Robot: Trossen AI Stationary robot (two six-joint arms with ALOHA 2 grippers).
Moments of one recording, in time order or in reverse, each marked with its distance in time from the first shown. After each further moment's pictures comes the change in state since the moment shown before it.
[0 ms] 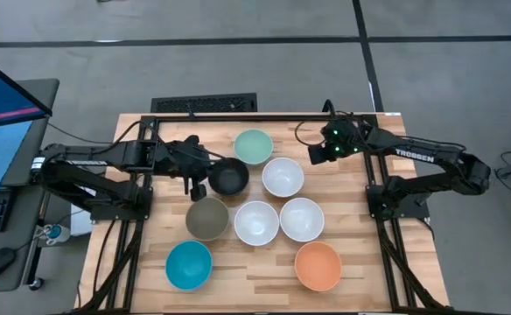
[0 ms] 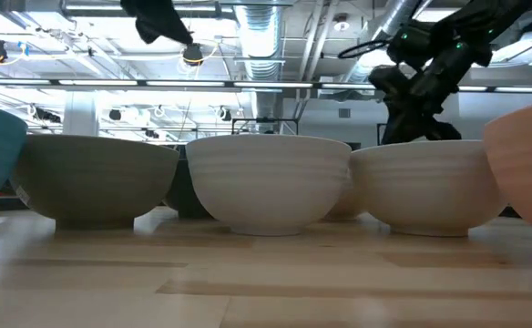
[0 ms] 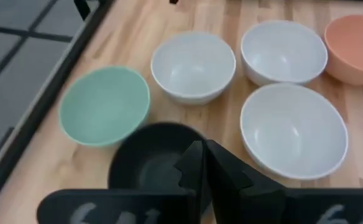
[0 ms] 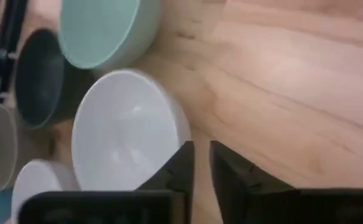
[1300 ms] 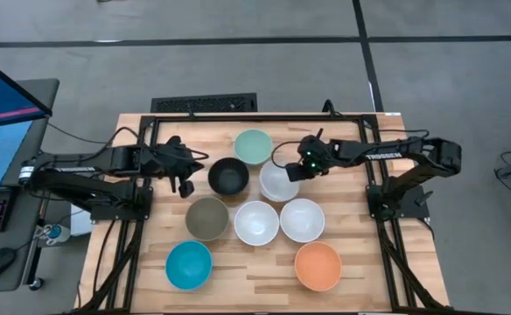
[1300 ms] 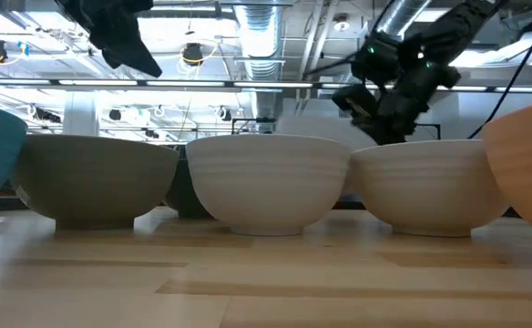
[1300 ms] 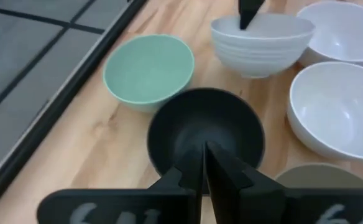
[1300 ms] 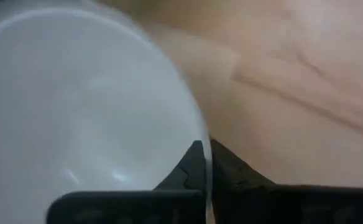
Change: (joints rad) left arm 0.060 -0.236 -0.263 0.057 -0.084 -0.020; right arm 0.225 0.297 0.035 0.235 -0.003 0.227
